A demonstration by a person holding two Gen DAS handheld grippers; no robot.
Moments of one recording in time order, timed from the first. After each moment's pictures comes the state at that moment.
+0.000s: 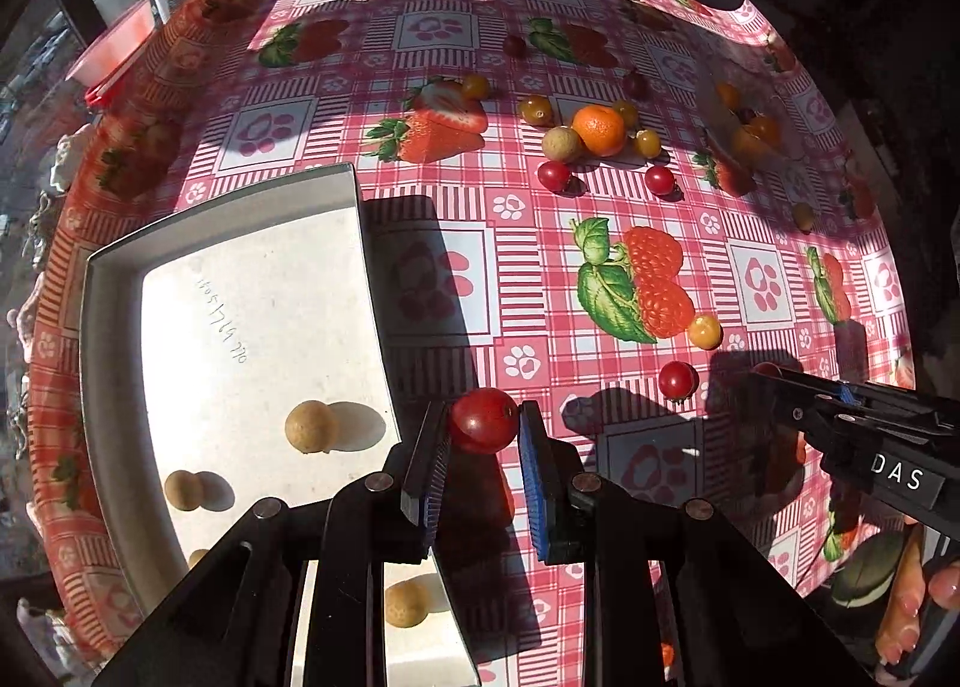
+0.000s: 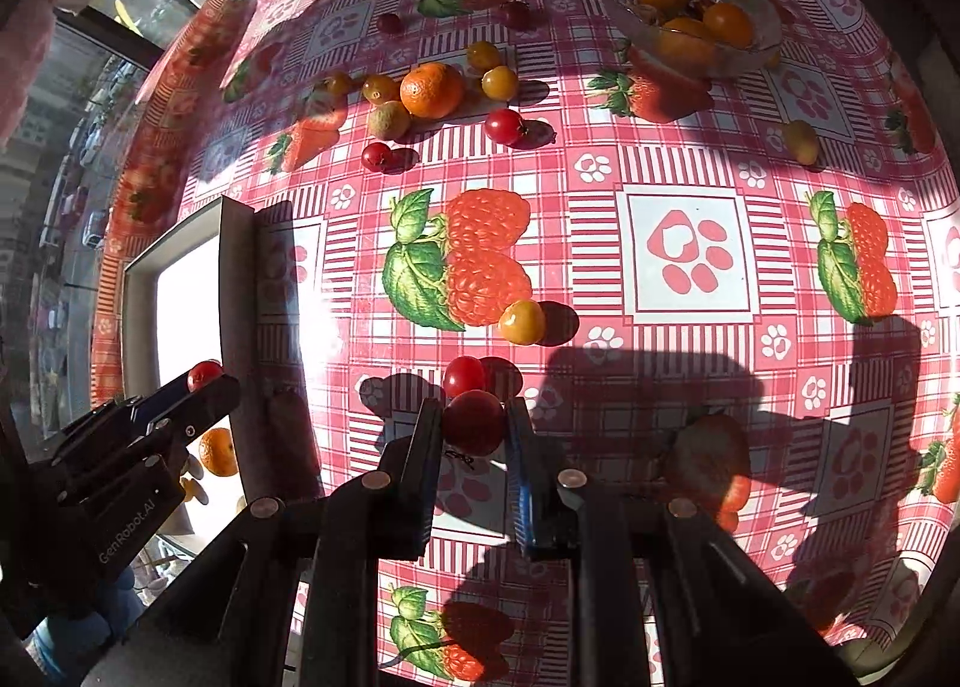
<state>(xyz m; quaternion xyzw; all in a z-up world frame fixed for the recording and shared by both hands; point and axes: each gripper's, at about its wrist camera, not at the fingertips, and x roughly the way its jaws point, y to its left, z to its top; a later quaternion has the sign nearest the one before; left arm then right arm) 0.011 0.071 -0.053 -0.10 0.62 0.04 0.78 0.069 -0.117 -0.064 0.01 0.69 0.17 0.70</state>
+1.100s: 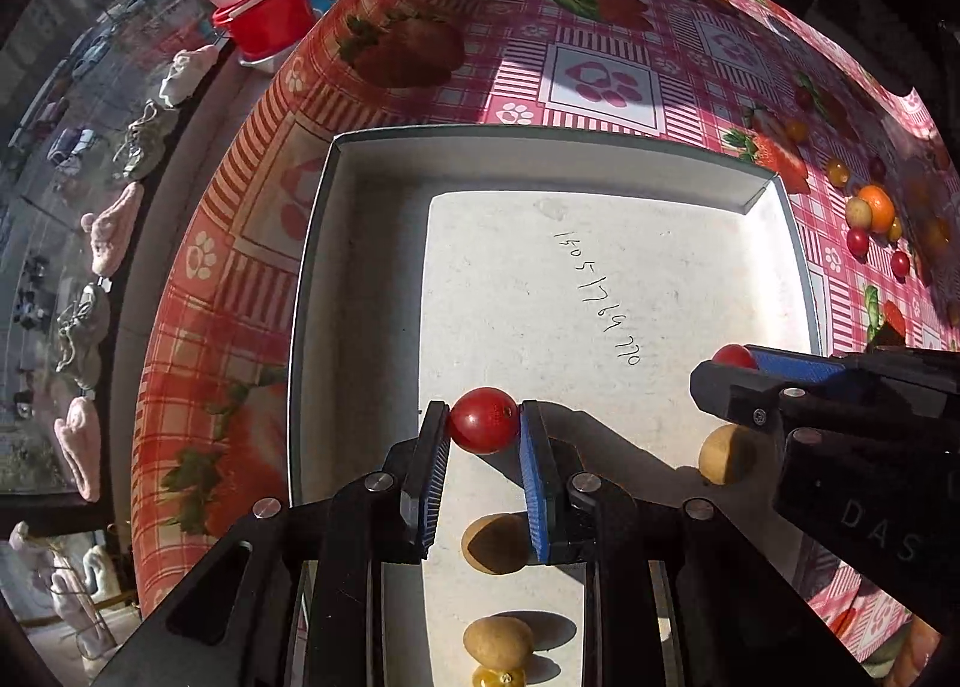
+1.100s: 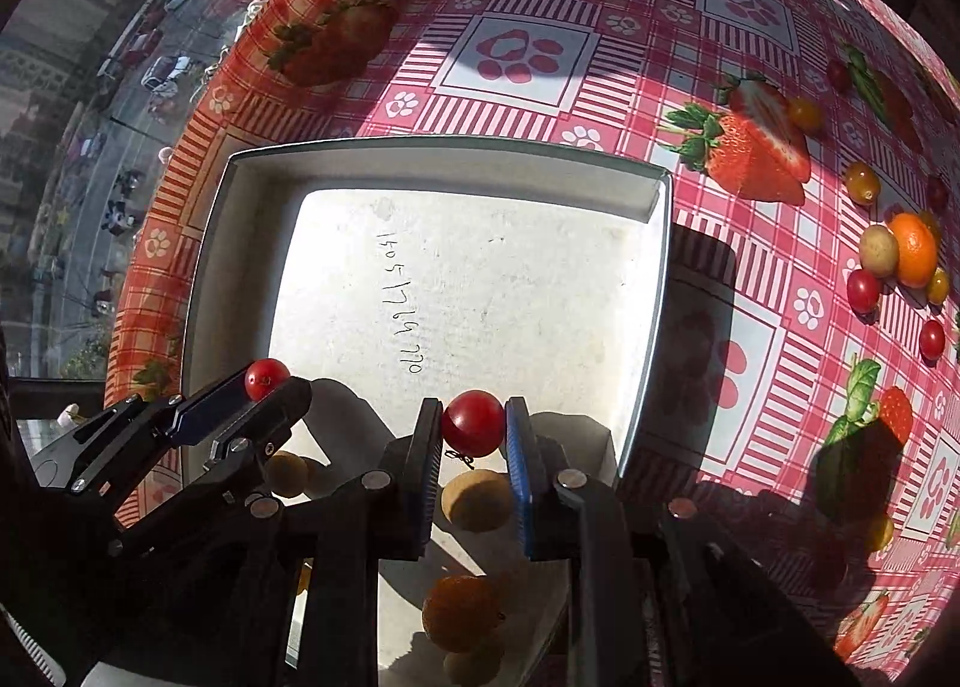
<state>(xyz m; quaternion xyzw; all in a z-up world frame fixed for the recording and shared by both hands) -0.022 0.230 -0.104 -0.12 0.62 0.16 0.76 0.049 0.125 -0.113 -0.12 0.69 0.30 0.65</state>
